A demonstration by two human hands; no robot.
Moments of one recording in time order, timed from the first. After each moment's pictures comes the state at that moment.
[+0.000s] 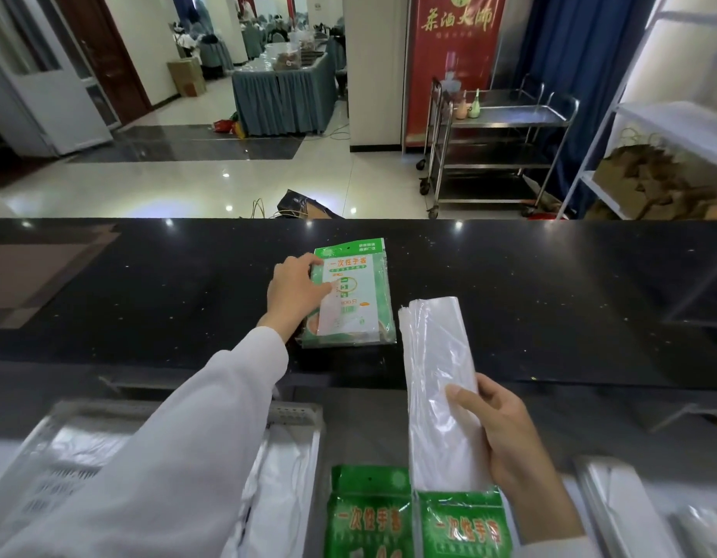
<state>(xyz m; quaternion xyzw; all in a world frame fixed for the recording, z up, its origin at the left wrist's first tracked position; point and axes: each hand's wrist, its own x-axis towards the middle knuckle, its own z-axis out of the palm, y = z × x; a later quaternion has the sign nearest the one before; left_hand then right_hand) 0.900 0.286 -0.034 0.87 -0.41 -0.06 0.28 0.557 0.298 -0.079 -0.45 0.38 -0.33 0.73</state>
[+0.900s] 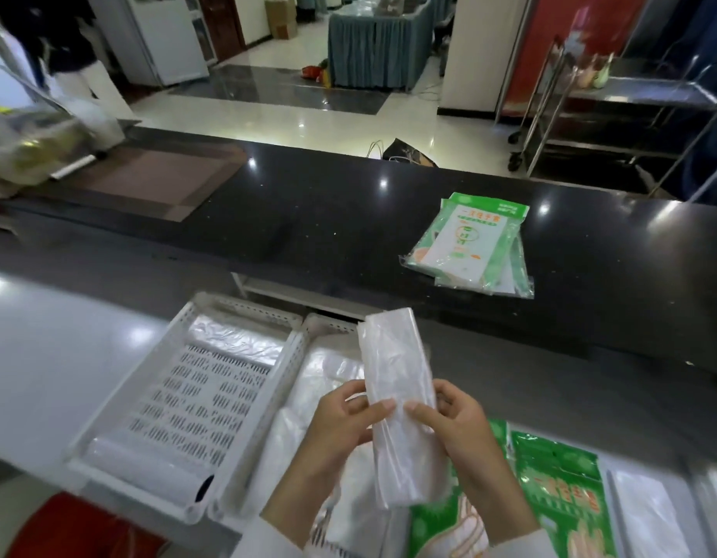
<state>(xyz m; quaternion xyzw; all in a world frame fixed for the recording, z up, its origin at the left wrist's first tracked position) 0.811 0.584 -0.116 0.60 -0.11 -0.47 0.63 0.679 0.458 -0.124 -0.55 0.37 -0.17 0.73</state>
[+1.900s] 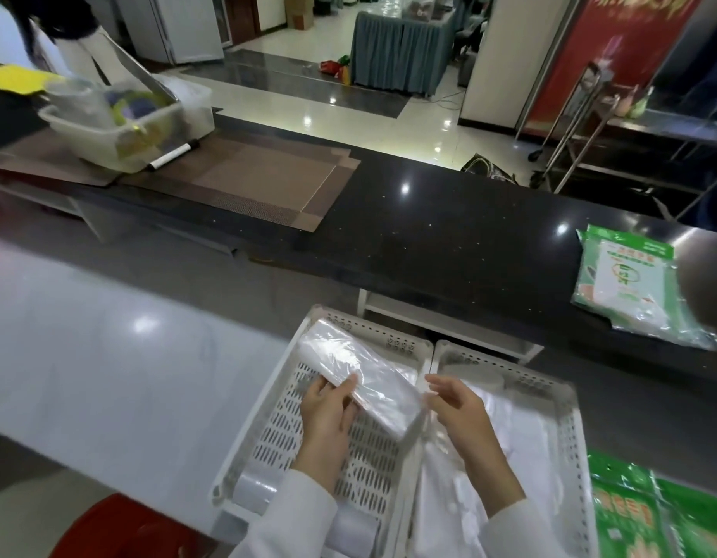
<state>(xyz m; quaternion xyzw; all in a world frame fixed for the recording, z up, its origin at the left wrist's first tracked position) 1.062 0.711 -0.187 0.48 0.17 -0.38 0.77 0.914 0.581 -0.162 -0.63 0.44 -0.17 0.61</state>
